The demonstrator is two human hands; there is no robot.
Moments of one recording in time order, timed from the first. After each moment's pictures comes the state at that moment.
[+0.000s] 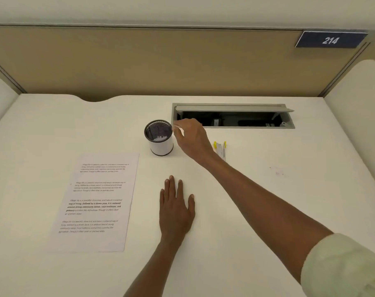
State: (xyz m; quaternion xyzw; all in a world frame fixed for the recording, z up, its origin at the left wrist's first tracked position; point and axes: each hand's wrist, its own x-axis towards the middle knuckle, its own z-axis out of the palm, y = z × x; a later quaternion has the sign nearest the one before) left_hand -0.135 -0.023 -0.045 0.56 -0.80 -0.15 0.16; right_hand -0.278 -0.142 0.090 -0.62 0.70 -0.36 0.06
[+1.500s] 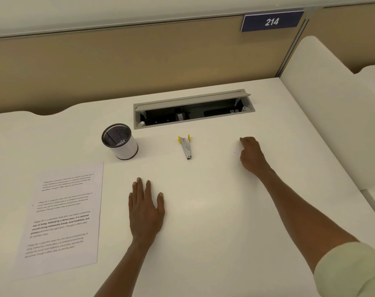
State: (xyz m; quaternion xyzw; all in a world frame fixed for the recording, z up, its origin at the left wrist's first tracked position) left_hand -0.135 -0.022 -0.044 0.56 -0.80 -0.16 0.13; right_hand -0.508 0.045 -0.006 -0.41 0.87 -0.21 0.14
